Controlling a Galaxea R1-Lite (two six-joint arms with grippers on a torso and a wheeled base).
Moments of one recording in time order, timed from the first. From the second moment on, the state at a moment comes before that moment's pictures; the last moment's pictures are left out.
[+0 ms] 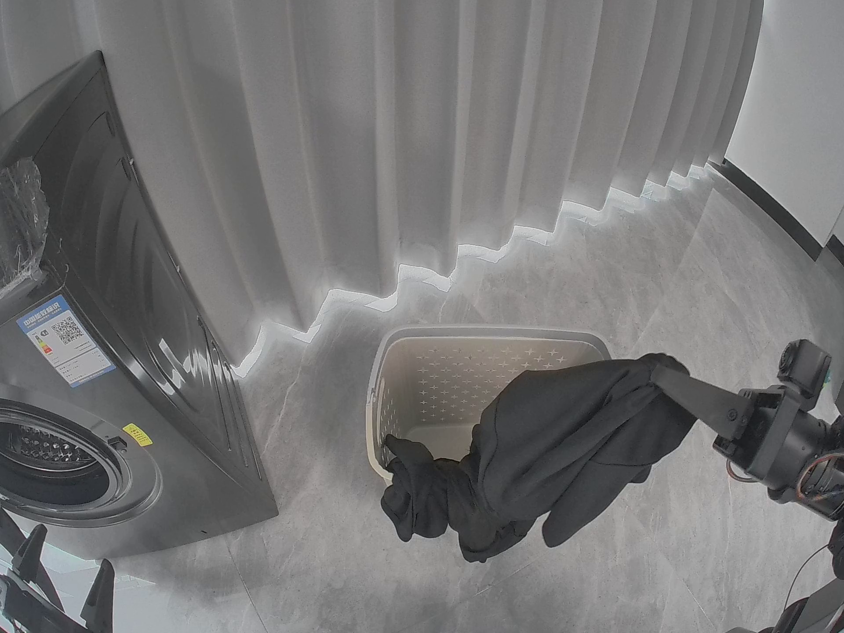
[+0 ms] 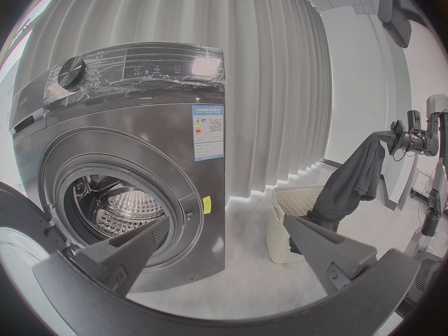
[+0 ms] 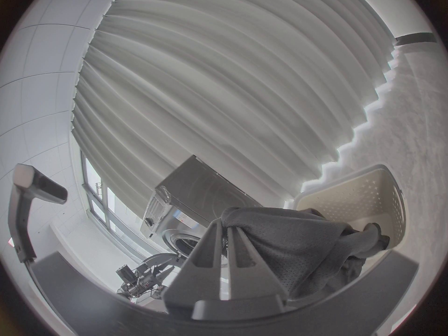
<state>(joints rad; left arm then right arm) 0.00 0.02 -0.02 0.00 -0.01 0.00 0.59 1.34 -0.18 -1.33 0.30 0.70</state>
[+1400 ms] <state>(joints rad) 0.00 0.02 -0.02 0.00 -0.01 0.00 0.61 1.26 -0.34 -1.23 0.56 0.69</state>
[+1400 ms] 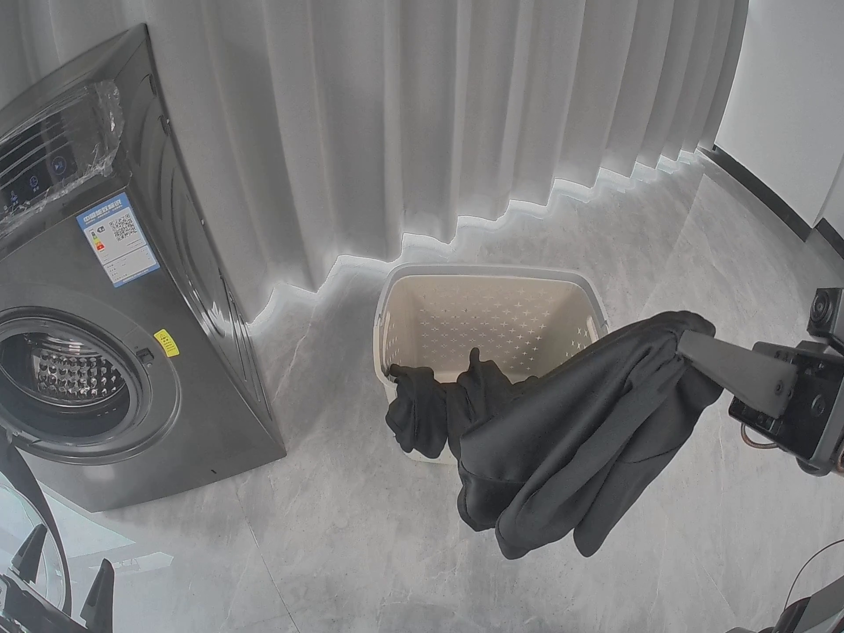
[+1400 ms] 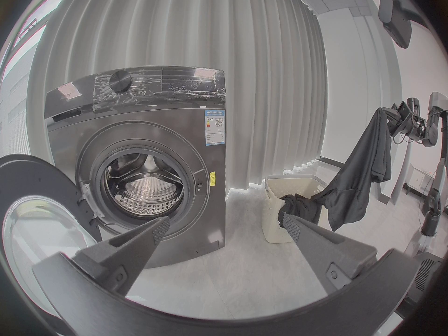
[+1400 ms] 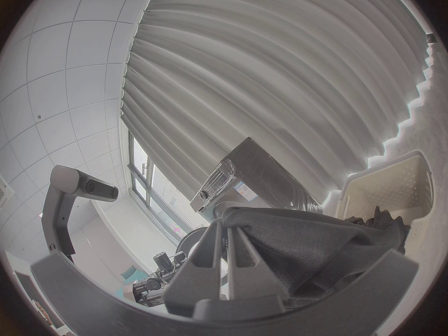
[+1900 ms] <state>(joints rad) 0.00 0.02 -0.02 0.00 -0.01 0.00 0.62 1.26 -0.33 -1.23 0.56 0.68</state>
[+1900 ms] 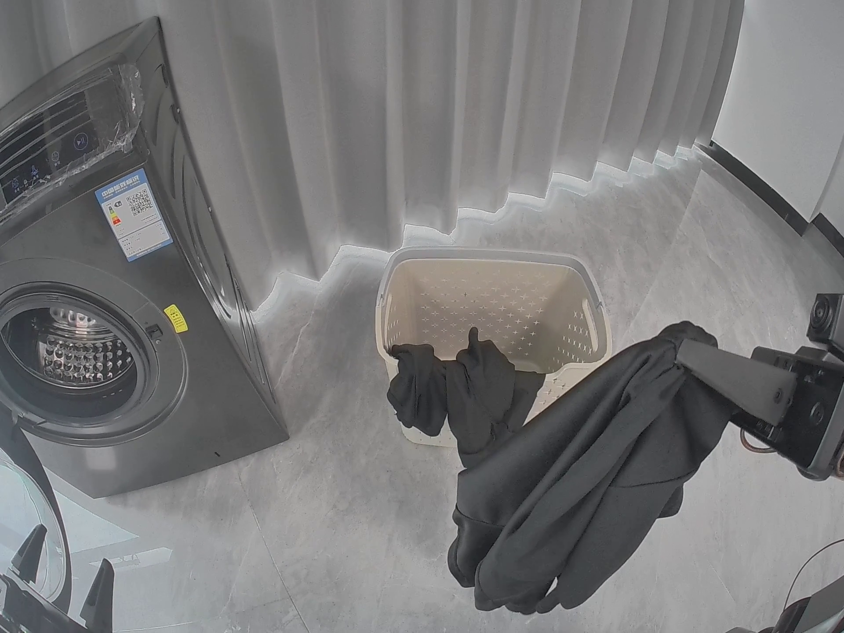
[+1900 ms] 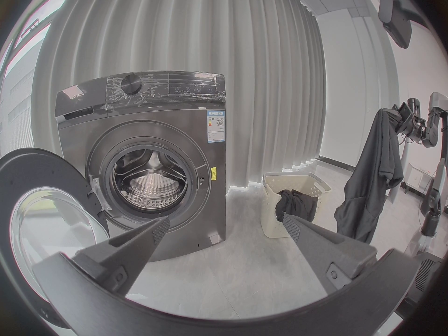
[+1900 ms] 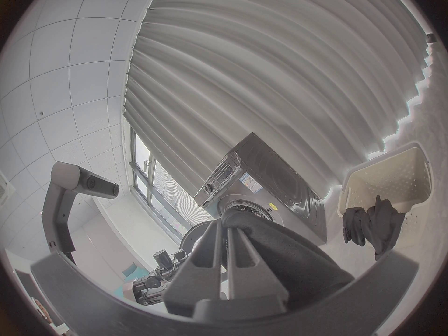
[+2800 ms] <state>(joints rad) 0.00 0.02 -0.02 0.00 -0.01 -0.01 0.58 1.34 -0.34 -1.23 0.56 0.63</state>
